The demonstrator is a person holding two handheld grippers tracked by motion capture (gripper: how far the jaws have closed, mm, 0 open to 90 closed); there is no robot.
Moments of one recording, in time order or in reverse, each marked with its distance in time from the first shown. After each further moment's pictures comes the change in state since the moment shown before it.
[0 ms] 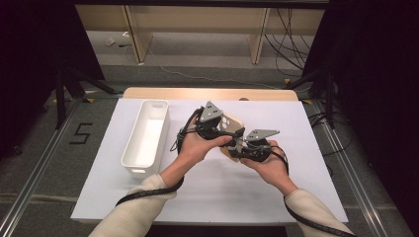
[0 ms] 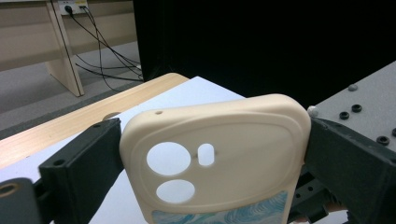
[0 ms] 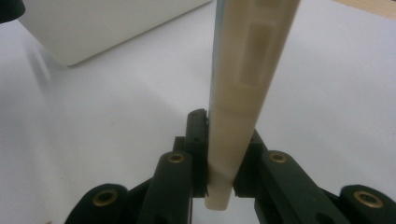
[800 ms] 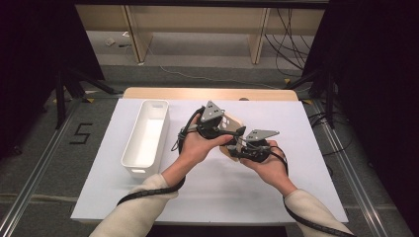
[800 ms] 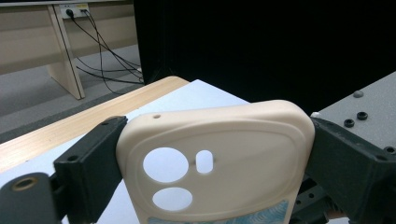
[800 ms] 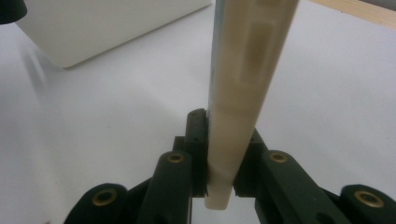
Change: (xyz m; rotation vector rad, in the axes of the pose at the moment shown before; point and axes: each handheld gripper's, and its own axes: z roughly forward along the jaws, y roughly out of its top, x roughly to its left) left arm -0.001 0.001 0.002 -0.007 0.001 0.004; right arm 0.002 0.000 0.001 -0.018 -0.018 -0.011
